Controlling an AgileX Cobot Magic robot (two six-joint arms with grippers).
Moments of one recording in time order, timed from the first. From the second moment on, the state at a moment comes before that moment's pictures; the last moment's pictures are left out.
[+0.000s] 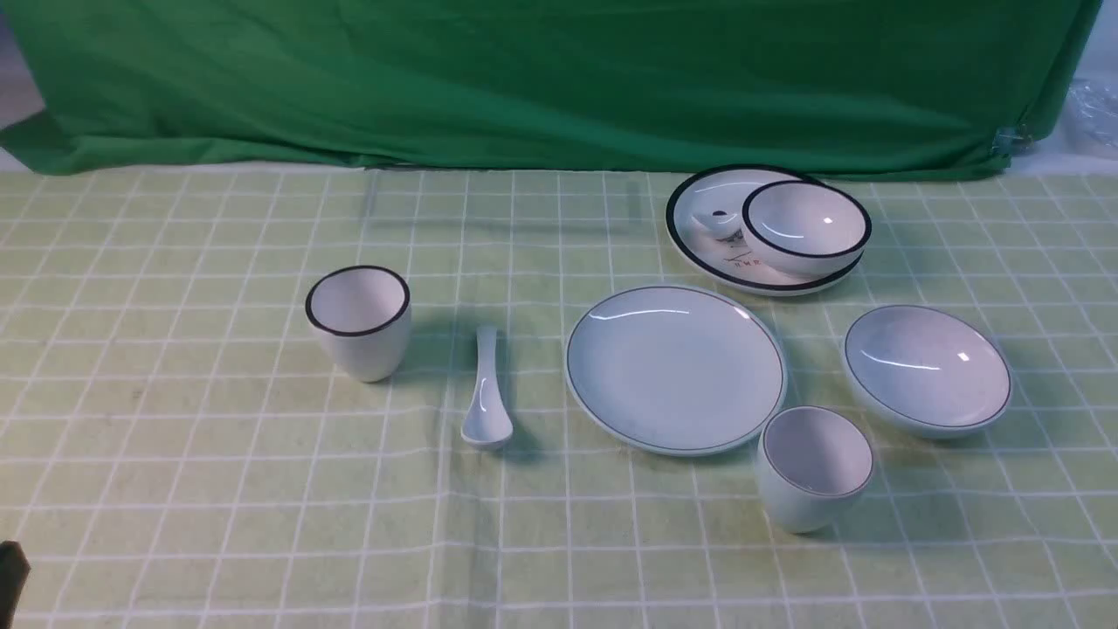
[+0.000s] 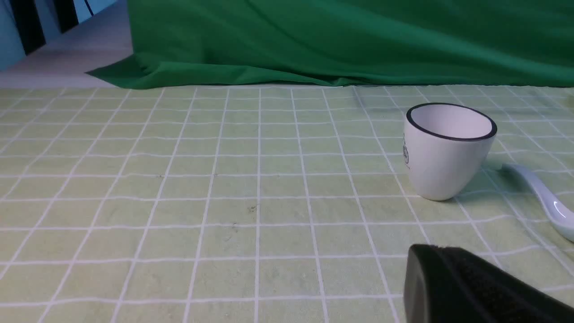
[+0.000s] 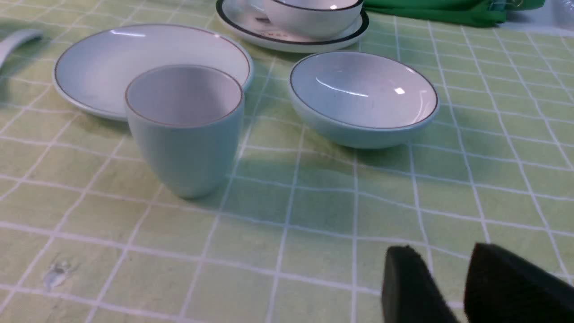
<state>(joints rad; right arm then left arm) 0.07 0.00 0.01 0.17 0.26 -0.26 0.02 0.00 0.01 -0.08 0.24 0.07</state>
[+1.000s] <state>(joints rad) 0.07 0.00 0.01 0.17 0.26 -0.26 0.02 0.20 -0.34 -0.41 0.30 -0.01</state>
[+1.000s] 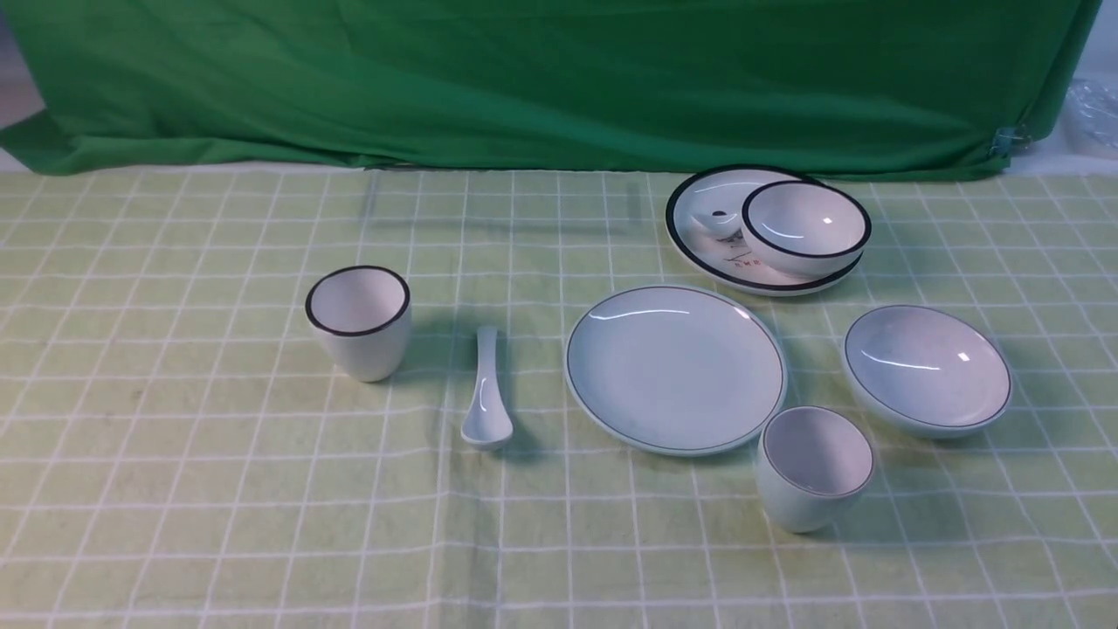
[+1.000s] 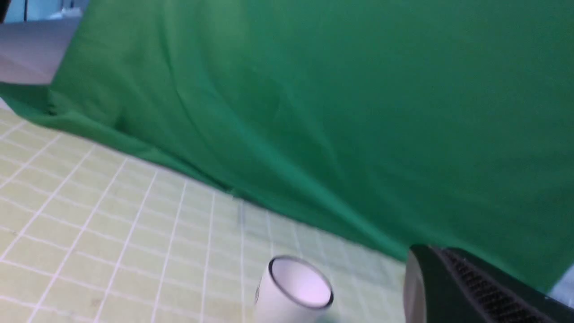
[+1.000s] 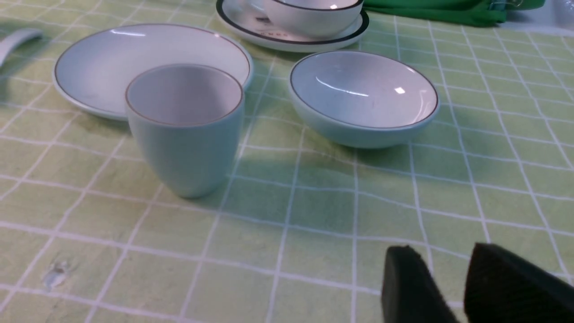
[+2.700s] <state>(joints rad) 0.15 1.64 -1.18 0.06 0.81 -0.34 -0.61 1.00 -1.00 -0.38 0.79 0.38</state>
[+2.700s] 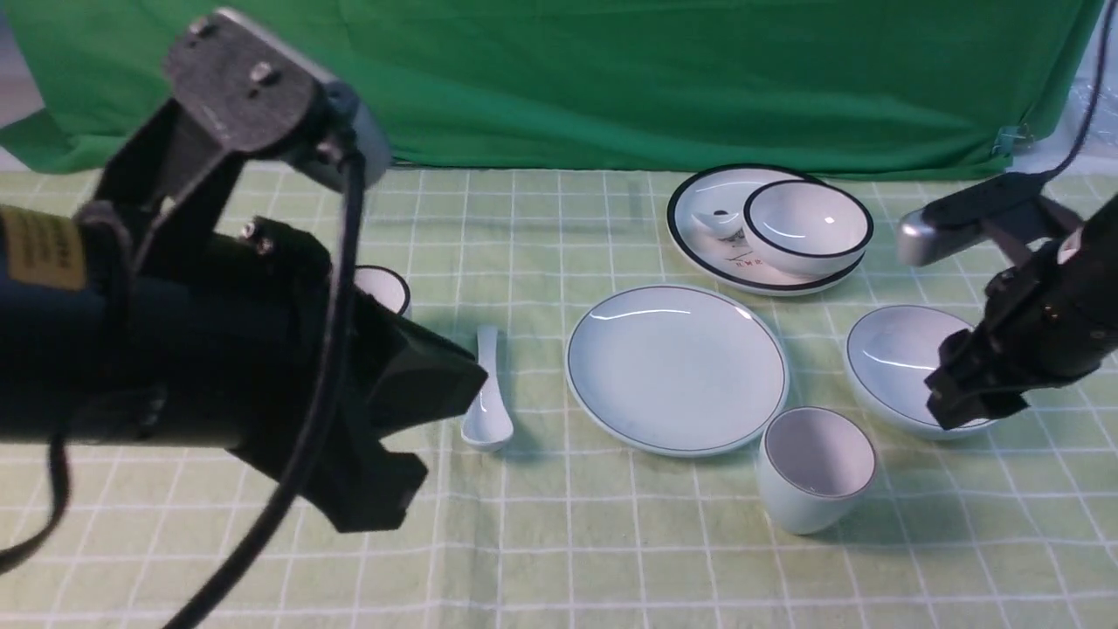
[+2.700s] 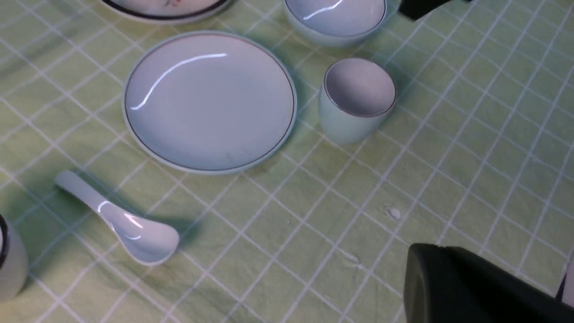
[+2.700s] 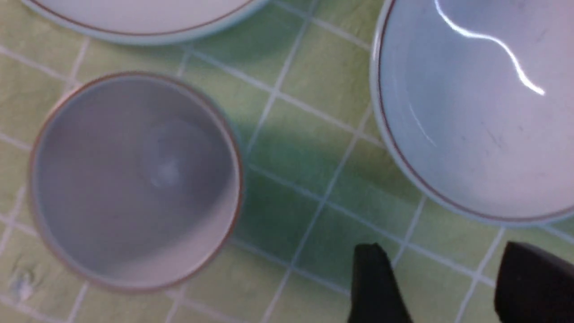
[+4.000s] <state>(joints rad) 0.56 1.97 -1.67 0.02 0.78 -0.35 -0.61 0.95 -1.01 -0.30 0.80 0.34</state>
